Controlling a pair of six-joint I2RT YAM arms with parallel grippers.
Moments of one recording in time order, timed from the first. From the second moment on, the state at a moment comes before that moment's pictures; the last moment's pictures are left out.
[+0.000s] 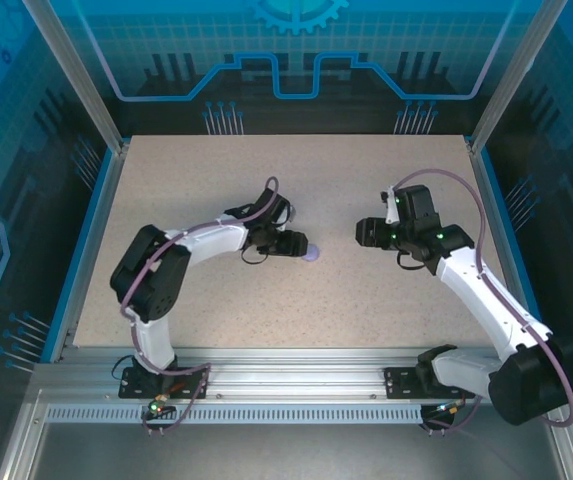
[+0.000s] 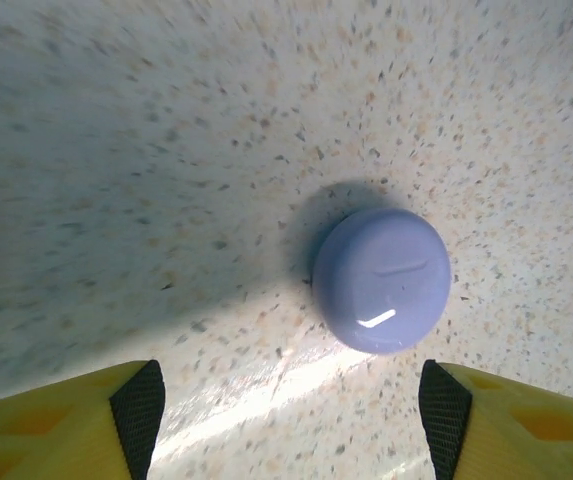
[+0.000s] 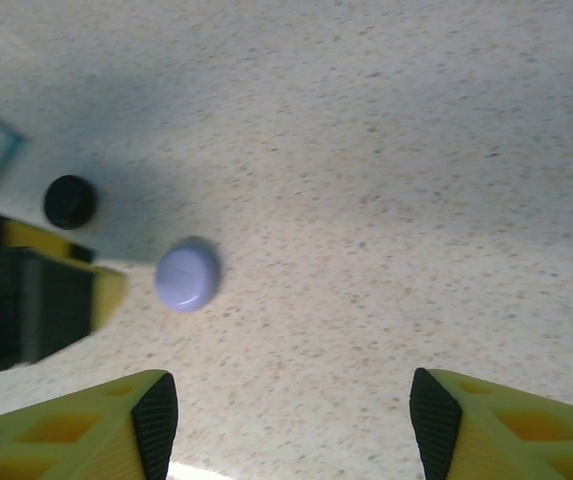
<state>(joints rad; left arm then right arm) -0.55 1.83 1.19 -0.40 0.21 -0.48 0.30 1.16 0.95 -0.64 -0.07 0.34</state>
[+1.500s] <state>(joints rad) -0.05 1.32 0.46 0.28 0.00 -0.10 0.00 1.31 0.43 0.39 0.04 0.04</state>
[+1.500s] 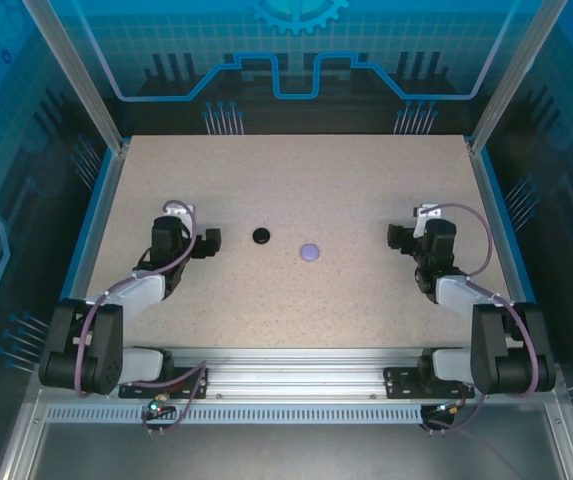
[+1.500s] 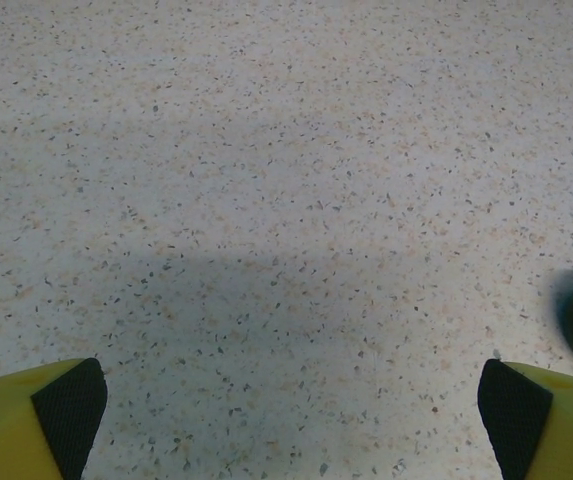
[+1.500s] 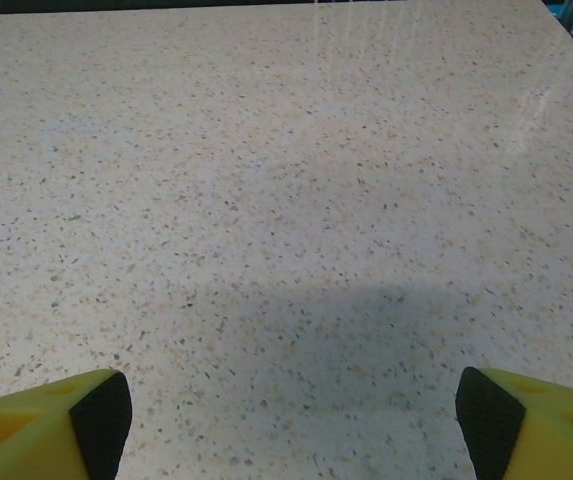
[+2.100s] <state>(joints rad) 0.02 1.48 0.35 0.75 0.14 -0.09 0.09 1.49 0.39 0.67 0.02 -0.05</state>
